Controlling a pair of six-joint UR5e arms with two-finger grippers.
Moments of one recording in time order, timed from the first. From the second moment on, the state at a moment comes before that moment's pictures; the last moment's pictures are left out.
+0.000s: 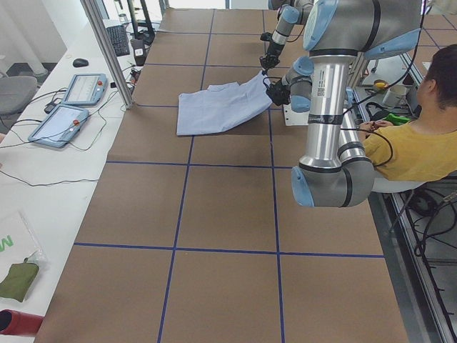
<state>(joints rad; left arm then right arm) -0.06 -1.71 -2.33 -1.96 -1.40 -2.33 0.09 -1.28 2.32 -1.67 1.31 2.57</state>
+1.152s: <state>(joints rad) -0.08 -1.72 -2.44 -1.87 -1.49 -2.33 0.00 -1.24 2.50 -1.88 1.43 2.61</state>
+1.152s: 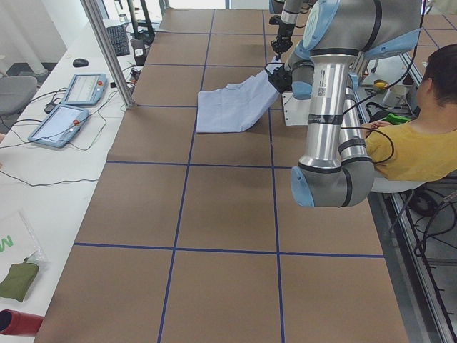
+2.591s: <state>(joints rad) -0.38 -1.86 -2.26 -1.85 -1.60 -2.16 0.46 -1.06 2.14 -1.69 1.62 2.42</state>
